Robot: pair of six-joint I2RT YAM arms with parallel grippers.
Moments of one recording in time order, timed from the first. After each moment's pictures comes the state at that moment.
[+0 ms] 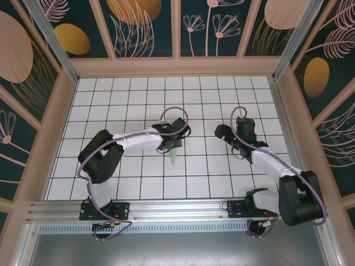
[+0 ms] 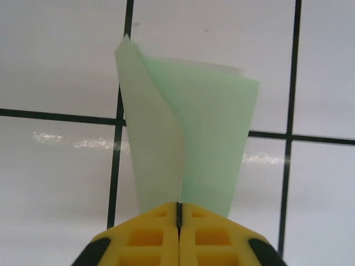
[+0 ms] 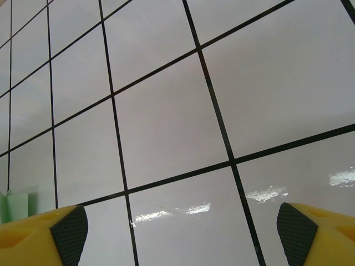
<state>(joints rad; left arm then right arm) -0.86 1.86 1.22 -0.54 -0.32 -0.93 0.24 1.21 0.53 -0.07 -0.08 0.63</state>
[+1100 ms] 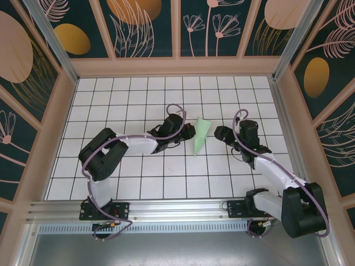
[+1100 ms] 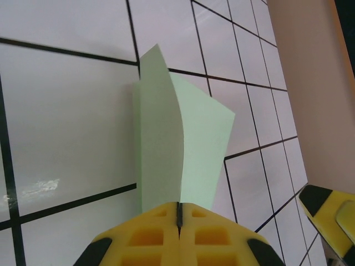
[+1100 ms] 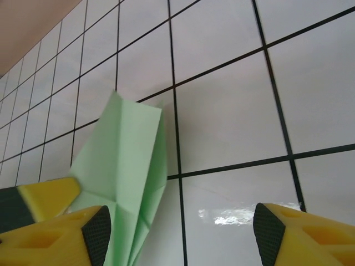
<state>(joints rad) -0.79 1.90 1.00 0.36 0.14 -0.95 0.24 1.10 0.48 -0.01 -0.24 0.61</state>
